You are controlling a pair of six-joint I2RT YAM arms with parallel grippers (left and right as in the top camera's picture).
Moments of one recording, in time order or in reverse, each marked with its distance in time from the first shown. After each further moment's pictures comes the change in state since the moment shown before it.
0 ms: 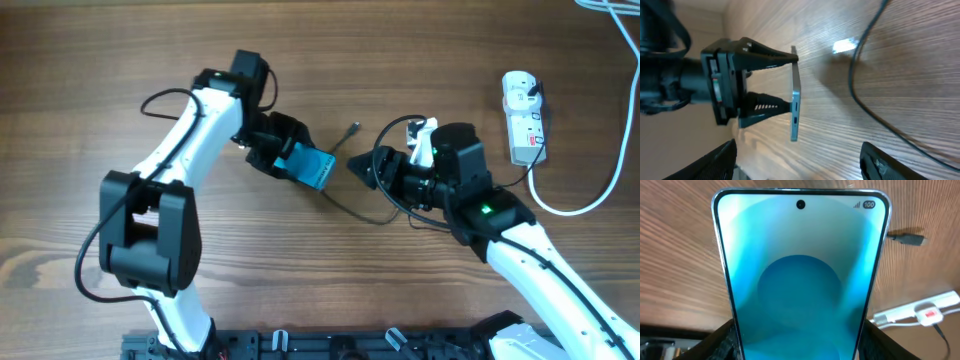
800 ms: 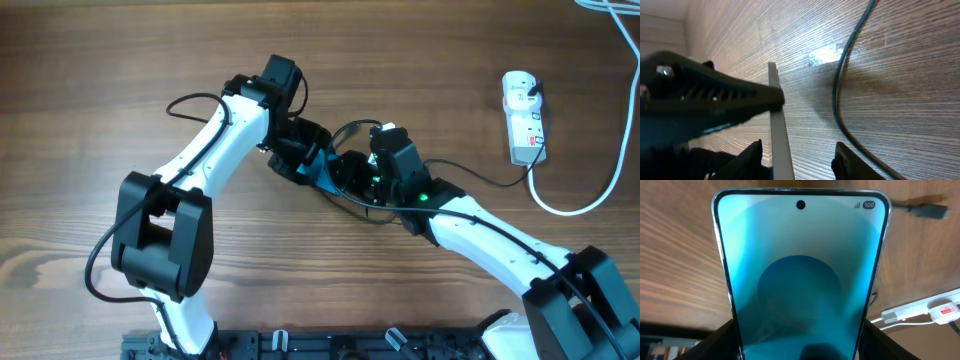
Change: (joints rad) left arm -0.110 0.000 0.000 0.039 -0.009 -0.098; right arm 0.163 0.325 0.002 0.288 0.216 0.100
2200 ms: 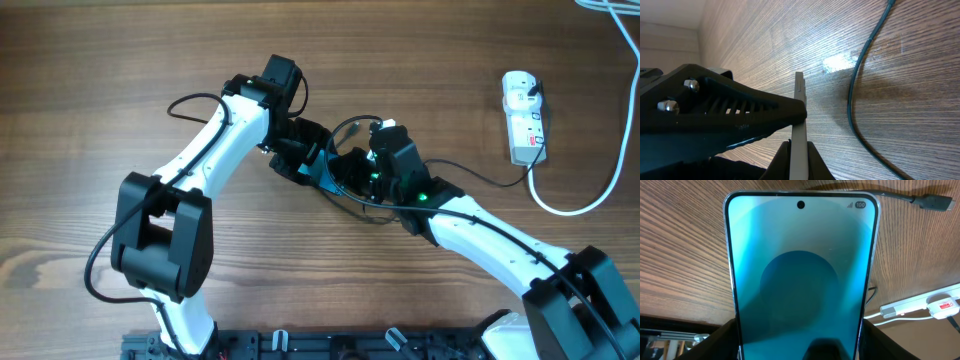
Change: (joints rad) left arm -0.003 -0.002 0.002 -0.003 0.023 -0.005; right arm 0.006 0.000 0.006 0.047 0.006 0.046
